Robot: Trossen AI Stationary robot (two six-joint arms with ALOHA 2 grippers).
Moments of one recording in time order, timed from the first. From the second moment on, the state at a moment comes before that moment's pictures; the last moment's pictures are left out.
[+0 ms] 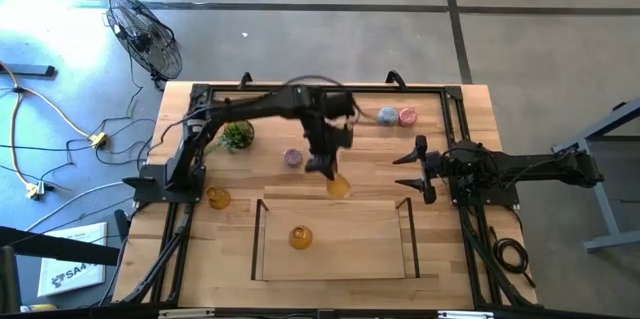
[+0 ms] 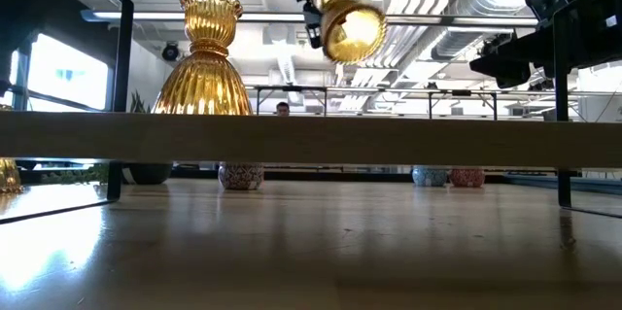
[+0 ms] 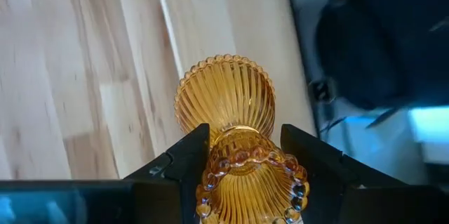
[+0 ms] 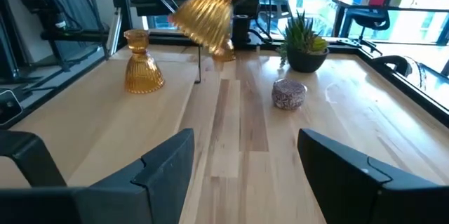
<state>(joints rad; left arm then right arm) 0.17 2.05 2.09 -1.24 0.68 0.18 -0.06 0.35 0.08 0.12 -0.12 -0.05</state>
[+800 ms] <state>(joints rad) -0.15 2.05 1.98 -1.11 0.50 -0.05 -0.06 0.35 0.08 0.18 -0.15 -0.03</state>
